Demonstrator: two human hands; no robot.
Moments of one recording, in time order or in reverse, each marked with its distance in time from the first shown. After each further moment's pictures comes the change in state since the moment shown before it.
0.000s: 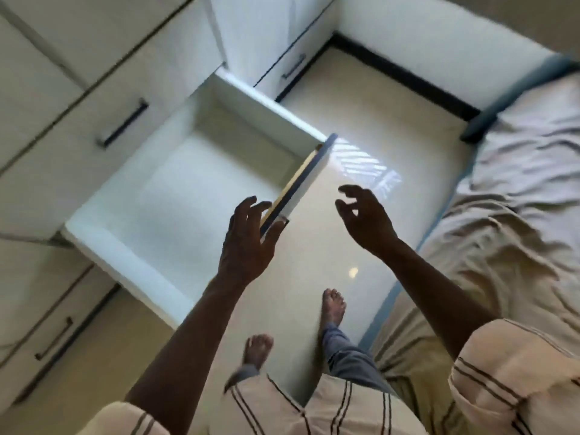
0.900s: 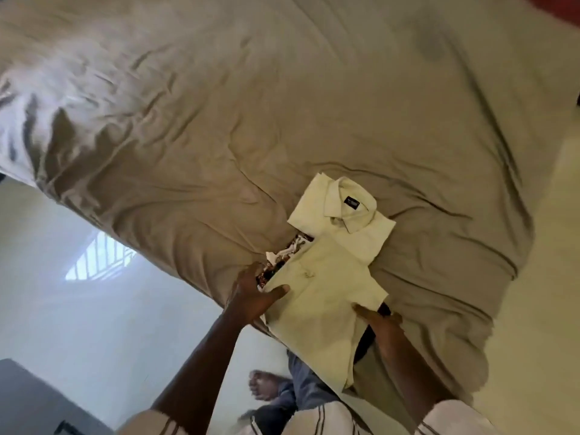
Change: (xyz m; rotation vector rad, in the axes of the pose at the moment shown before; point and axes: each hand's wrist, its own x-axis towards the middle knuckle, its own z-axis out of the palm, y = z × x) left_hand -0.347 0.143 0.301 0.618 -1.464 0.663; right_hand -0.655 0.190 0.229 1.610 1.185 1.607
